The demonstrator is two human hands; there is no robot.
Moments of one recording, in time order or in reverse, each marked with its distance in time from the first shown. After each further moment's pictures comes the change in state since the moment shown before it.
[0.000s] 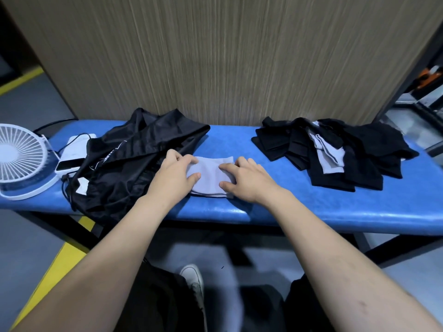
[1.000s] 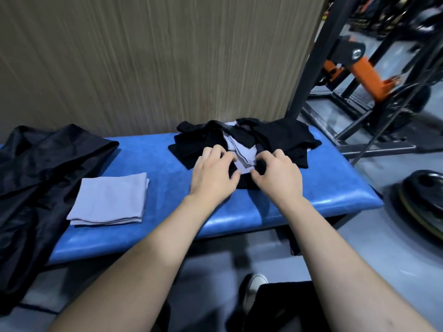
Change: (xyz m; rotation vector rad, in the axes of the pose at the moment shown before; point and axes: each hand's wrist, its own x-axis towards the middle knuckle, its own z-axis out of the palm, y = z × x) left_hand 0.040 0.235 0.145 0.030 0.143 0.468; right_hand -0.104 0.195 -0.047 -0.061 0.523 0.541
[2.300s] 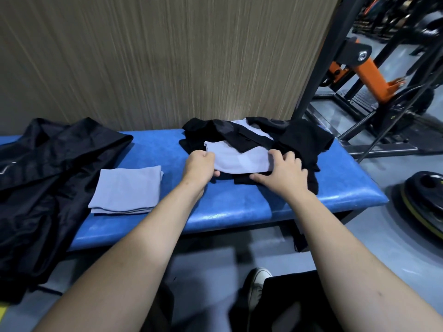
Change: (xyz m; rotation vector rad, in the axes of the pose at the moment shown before) left_hand -0.007 -0.033 -0.043 -0.849 -0.117 -0.760; right_hand -0.004 -0.006 0.012 -0.045 -0.235 0.161
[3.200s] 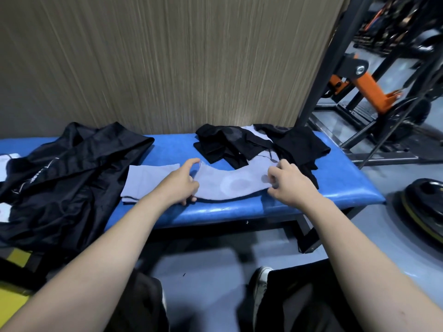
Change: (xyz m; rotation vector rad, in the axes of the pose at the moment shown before) left_hand -0.041 -0.027 -0.101 0.498 -0.305 0.130; right_hand -0.051 -0.001 -0.030 -0.148 -0.070 -0.346
